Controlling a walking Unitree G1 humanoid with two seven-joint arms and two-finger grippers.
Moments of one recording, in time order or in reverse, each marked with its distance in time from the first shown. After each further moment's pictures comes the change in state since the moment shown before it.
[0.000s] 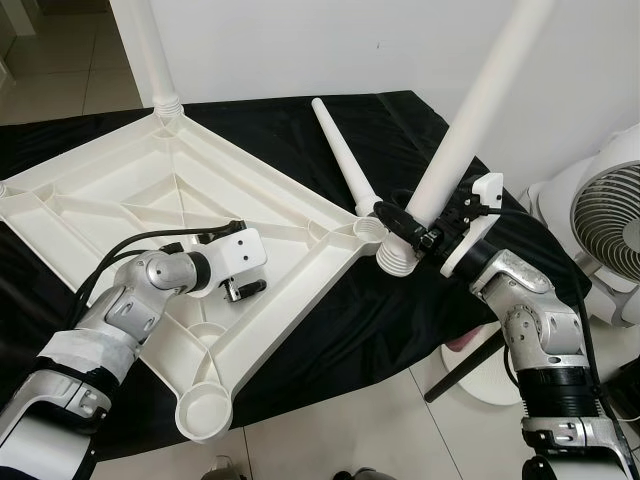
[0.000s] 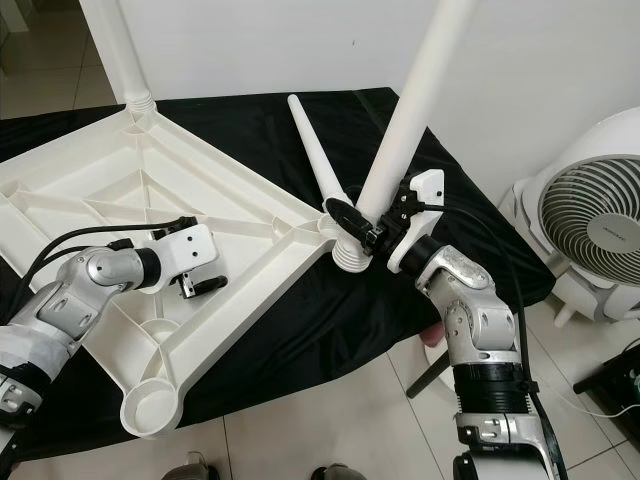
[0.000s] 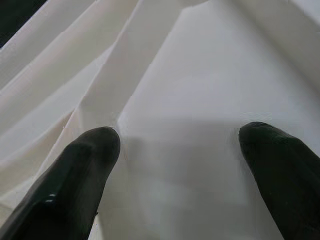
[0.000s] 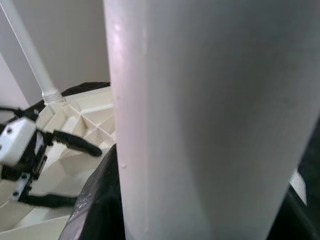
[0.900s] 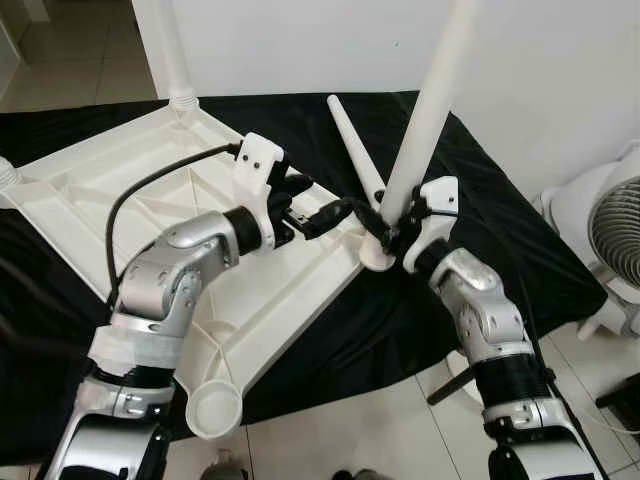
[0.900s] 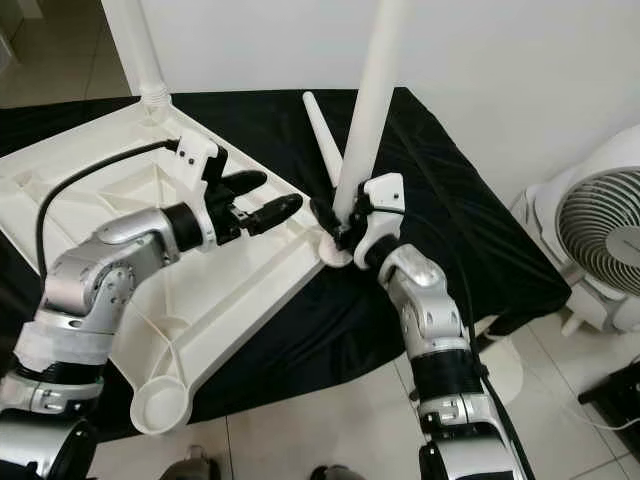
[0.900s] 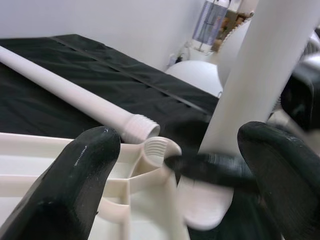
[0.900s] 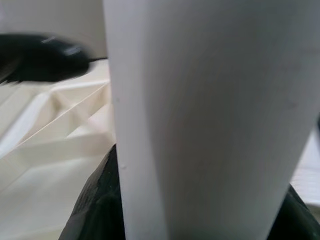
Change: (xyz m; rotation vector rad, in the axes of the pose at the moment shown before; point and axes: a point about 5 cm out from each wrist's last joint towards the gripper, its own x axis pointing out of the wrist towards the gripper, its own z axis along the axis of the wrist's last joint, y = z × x) left arm -0.012 0.004 0.107 -0.757 -0.591 -0.108; right arm 0.035 0.015 -0.033 -0.095 0.039 -0.065
